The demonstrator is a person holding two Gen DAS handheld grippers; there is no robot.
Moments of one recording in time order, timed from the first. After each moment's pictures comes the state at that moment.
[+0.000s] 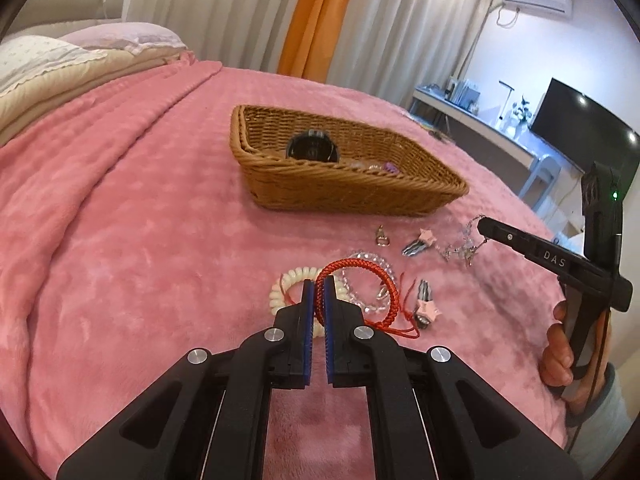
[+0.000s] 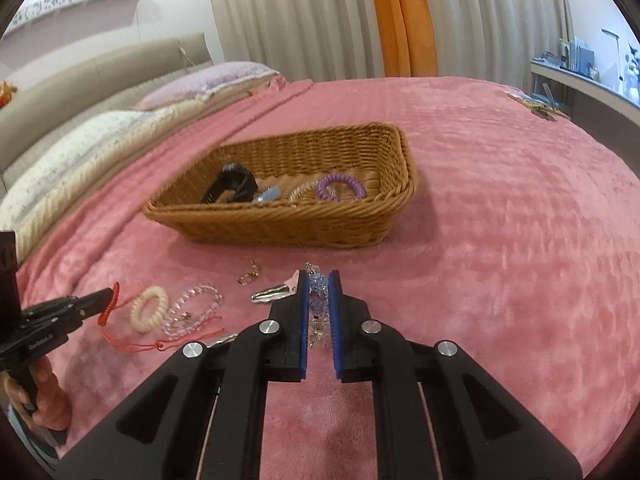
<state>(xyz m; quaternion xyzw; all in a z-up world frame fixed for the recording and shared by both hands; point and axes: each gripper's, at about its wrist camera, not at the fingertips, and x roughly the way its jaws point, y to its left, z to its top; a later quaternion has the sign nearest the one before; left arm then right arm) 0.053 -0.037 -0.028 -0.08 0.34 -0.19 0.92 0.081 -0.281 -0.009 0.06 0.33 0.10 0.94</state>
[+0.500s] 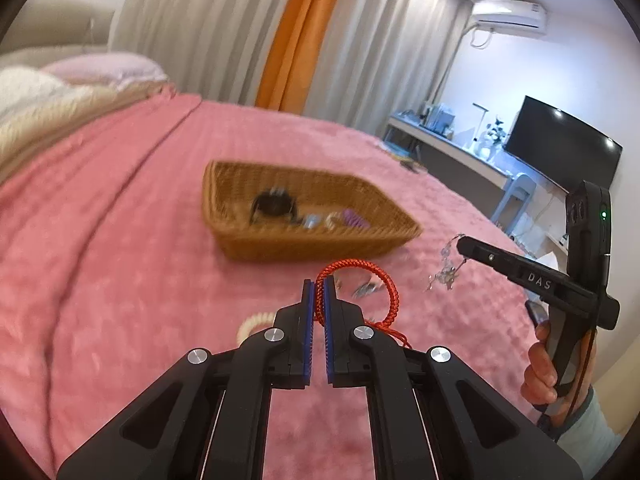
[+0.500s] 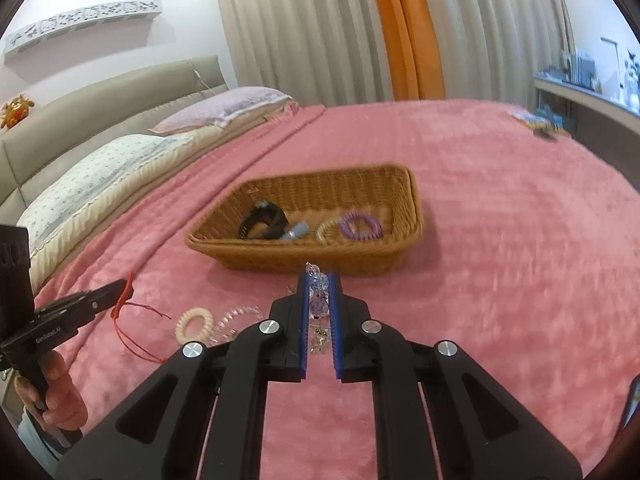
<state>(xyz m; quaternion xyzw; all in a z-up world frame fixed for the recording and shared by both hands) 0.036 -0.042 0.028 -0.08 0.28 -0.23 0.93 0.047 -0.274 0.040 0.06 0.28 0.12 0.95</state>
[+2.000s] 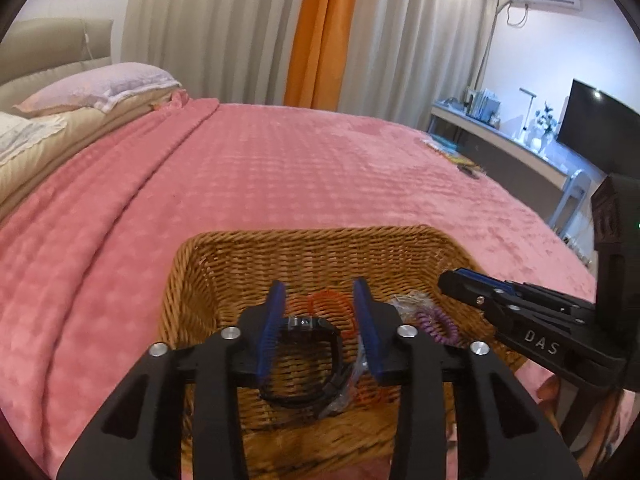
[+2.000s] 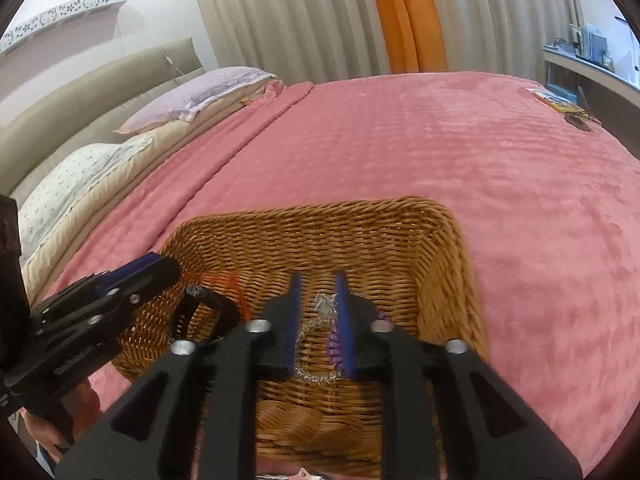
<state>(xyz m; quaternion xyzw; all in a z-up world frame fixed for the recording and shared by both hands) 0.220 -0.098 0.031 -0.04 0.30 -0.16 0.94 0.231 -0.269 0.016 0.09 0.34 0.11 0.93</state>
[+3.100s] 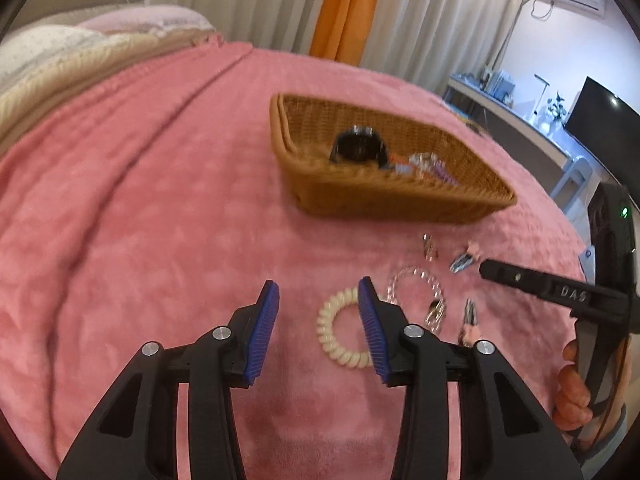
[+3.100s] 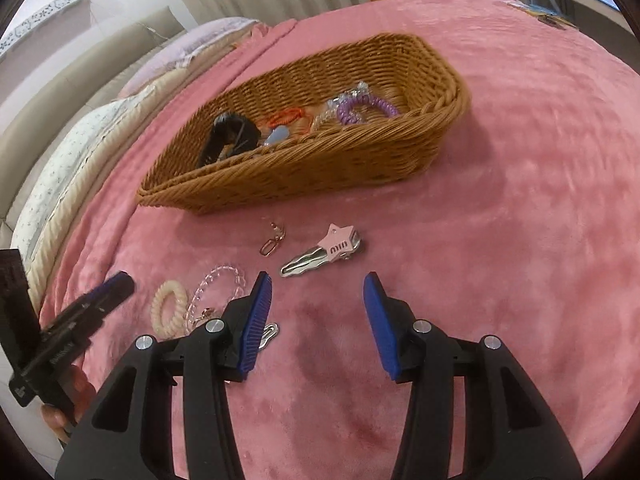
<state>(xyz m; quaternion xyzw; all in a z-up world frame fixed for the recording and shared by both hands) 0.100 -0.023 -0.031 -0.07 0.39 -0.14 0.91 0.120 -0.260 -0.041 0.14 0.45 0.11 0.88</state>
